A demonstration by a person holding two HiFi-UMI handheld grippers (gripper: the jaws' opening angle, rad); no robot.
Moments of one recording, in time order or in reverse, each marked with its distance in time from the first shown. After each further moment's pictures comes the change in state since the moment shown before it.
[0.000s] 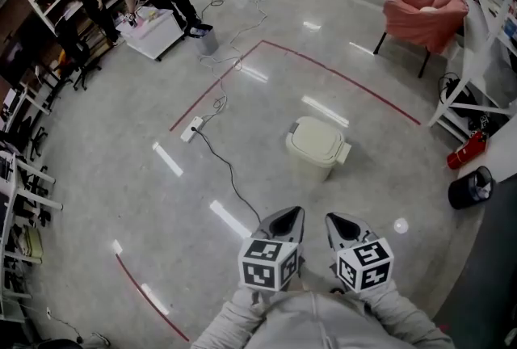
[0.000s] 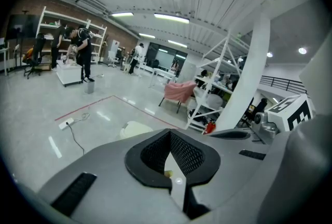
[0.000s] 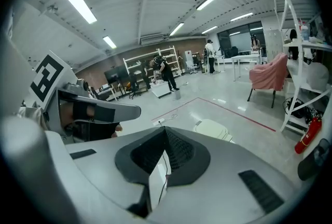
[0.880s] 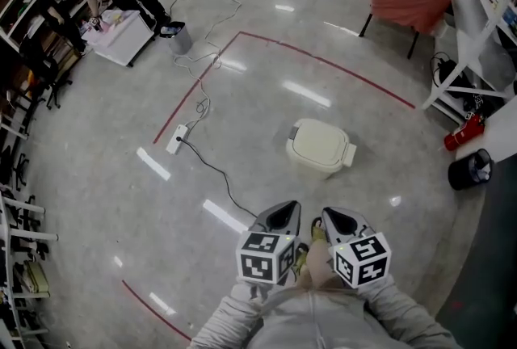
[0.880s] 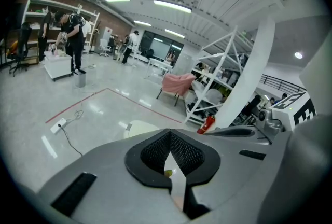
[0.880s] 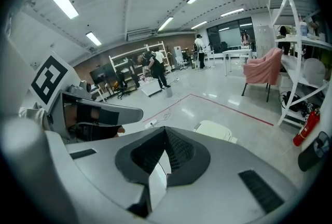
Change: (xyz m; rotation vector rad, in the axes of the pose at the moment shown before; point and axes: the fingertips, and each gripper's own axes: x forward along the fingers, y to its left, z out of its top) left arm 0.071 0.124 0.046 0.009 0.119 -0.096; right arm 0.131 -0.008 0.049 0.079 0.043 -0.105
